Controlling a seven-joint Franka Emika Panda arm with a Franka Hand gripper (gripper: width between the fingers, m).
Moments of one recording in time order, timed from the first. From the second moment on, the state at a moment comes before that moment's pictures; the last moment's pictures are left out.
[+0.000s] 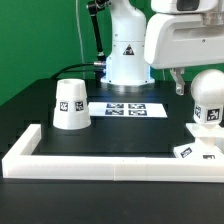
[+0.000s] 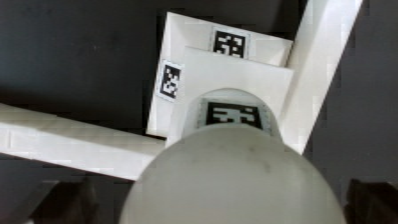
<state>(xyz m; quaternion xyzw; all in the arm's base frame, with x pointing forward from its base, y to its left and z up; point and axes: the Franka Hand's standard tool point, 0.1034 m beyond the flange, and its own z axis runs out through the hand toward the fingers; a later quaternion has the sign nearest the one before) 0.613 0.092 0.128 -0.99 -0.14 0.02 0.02</state>
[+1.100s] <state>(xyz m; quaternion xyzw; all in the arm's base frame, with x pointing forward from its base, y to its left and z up) 0.607 0.092 0.128 -0.99 0.10 0.00 0.02</state>
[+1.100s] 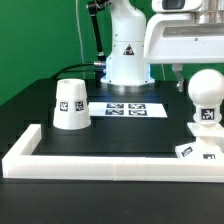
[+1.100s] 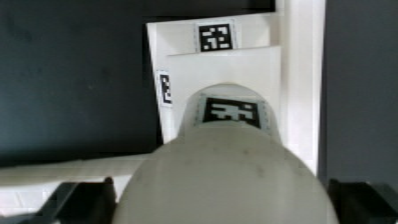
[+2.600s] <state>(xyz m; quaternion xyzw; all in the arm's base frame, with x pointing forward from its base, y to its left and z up) 0.606 0.108 0.126 -0.76 0.65 0.04 0.04</state>
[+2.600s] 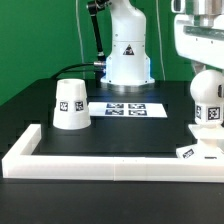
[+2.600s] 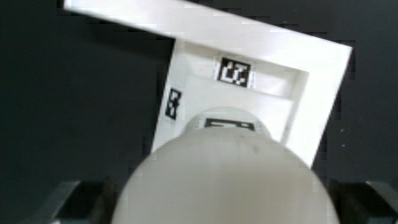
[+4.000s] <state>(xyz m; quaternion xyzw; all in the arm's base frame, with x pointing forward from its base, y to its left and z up) 0.602 0.118 0.124 -0.86 0.50 0.04 0.05</state>
